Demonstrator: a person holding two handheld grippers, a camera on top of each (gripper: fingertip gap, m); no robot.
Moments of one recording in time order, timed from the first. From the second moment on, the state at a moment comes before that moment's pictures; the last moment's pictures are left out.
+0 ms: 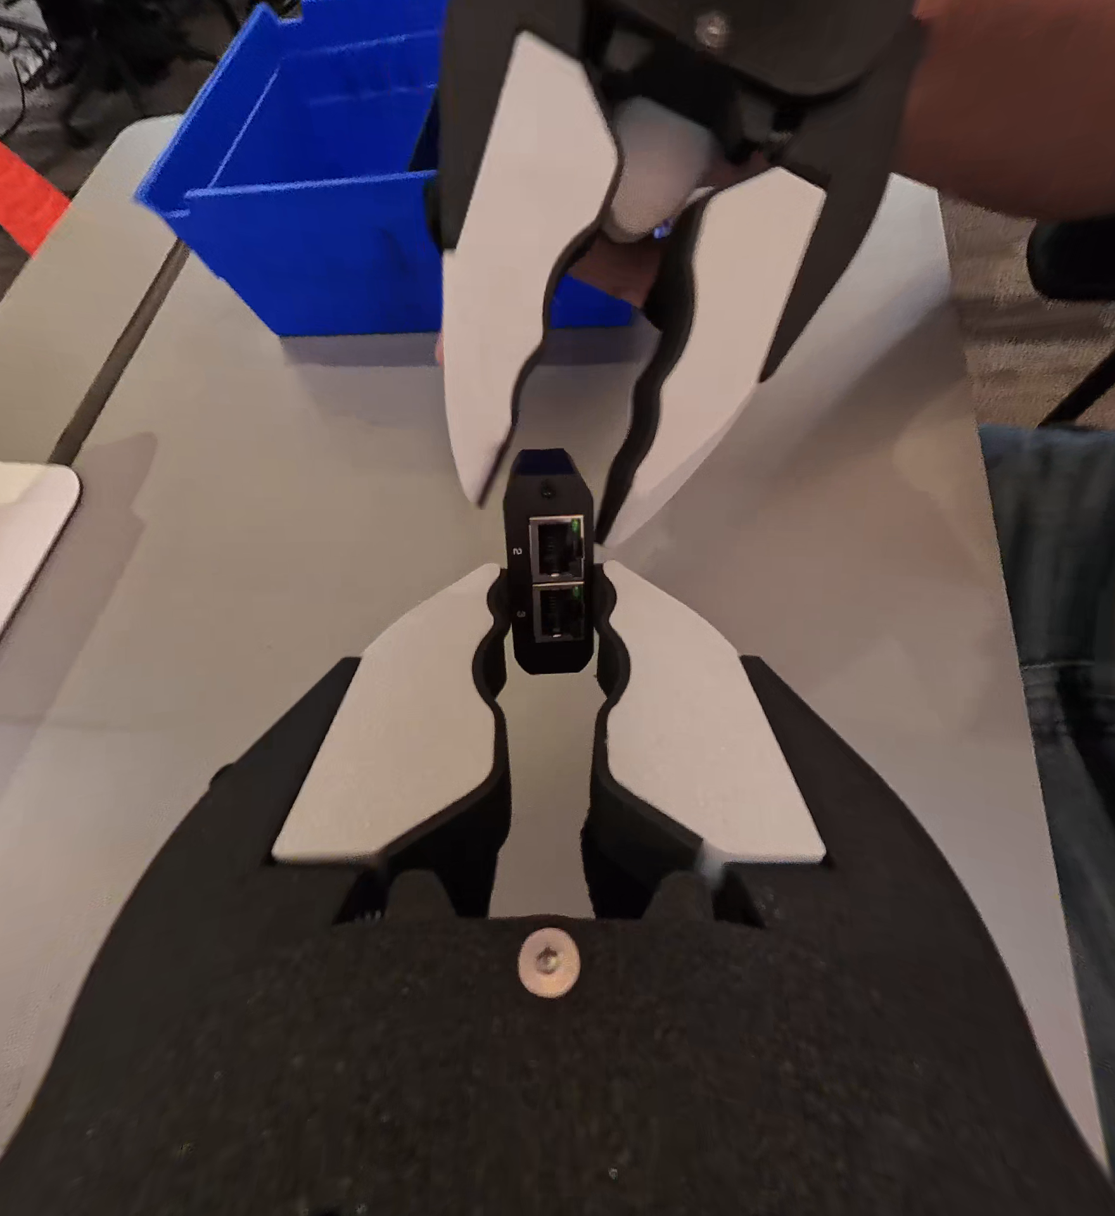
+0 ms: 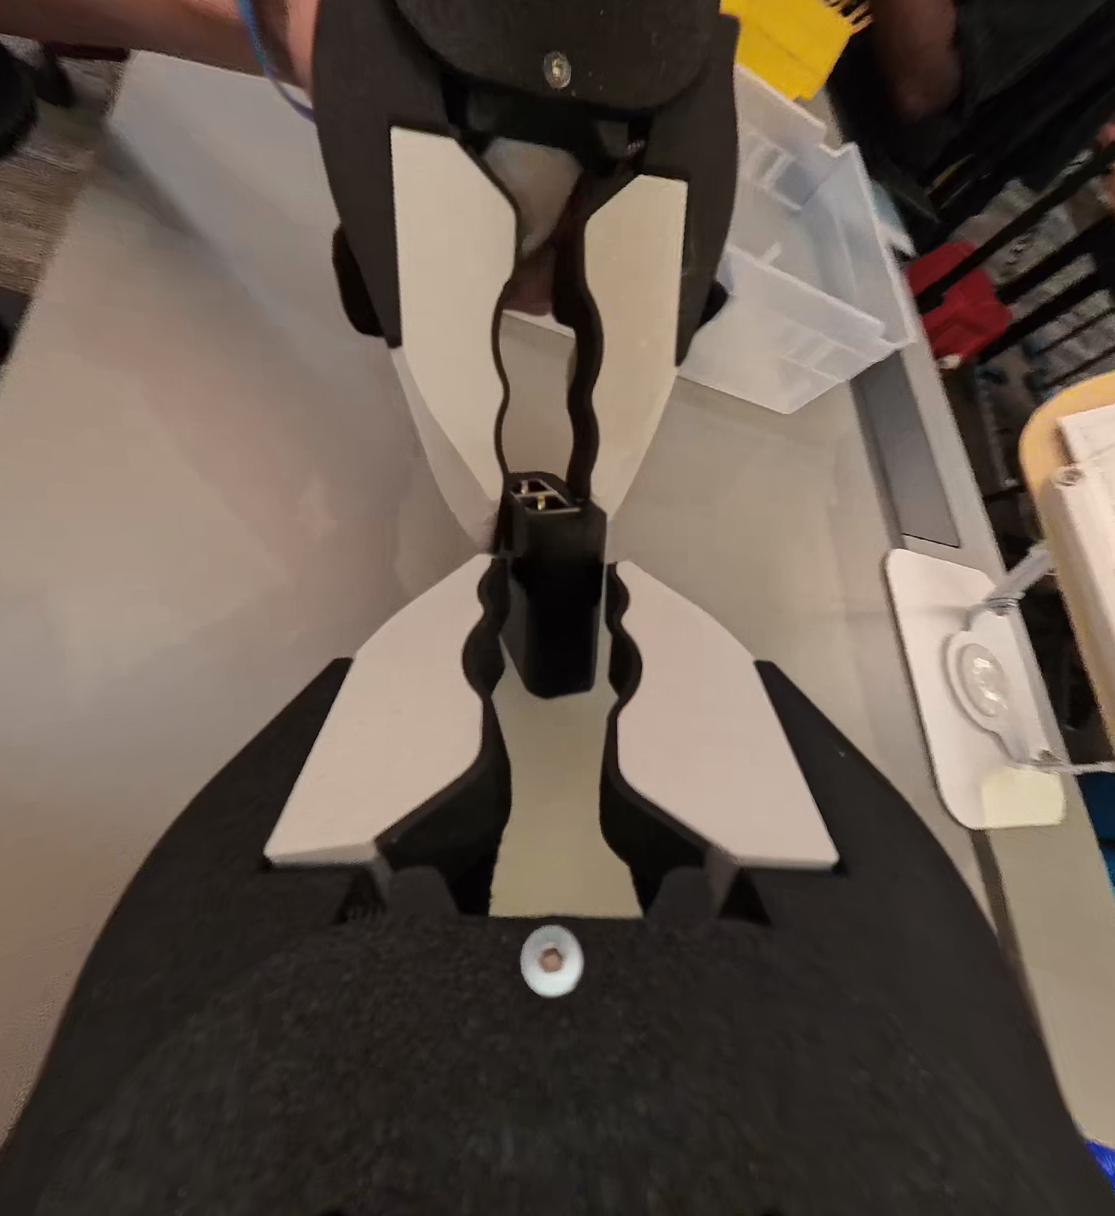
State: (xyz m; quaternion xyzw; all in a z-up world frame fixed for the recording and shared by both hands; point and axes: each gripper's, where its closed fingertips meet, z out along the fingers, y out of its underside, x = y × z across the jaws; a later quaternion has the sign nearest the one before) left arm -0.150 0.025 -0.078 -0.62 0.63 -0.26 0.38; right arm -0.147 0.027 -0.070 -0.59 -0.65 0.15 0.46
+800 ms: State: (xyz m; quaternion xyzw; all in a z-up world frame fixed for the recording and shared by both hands) left arm -0.123 0.050 -0.065 -0.73 0.02 -0.66 0.14; right arm -0.128 0.106 -0.072 -0.46 -0.54 -0.42 0.57
